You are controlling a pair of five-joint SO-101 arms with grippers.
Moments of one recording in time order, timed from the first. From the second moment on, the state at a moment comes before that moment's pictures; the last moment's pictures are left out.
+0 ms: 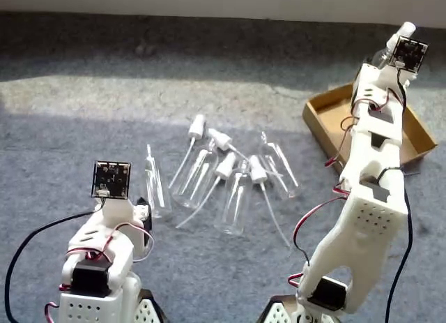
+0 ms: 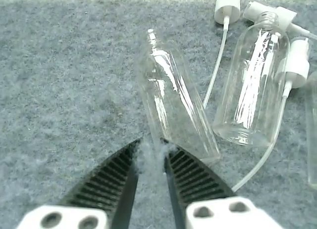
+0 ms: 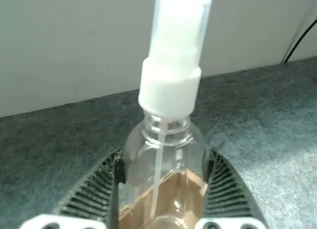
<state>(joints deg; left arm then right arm) -1.5 -104.2 87.3 71.3 6.6 17.1 37.6 -10.7 -3.9 1.2</state>
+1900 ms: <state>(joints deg) -1.5 -104.2 91.4 64.8 6.6 18.0 41.4 -10.9 -5.4 -0.4</state>
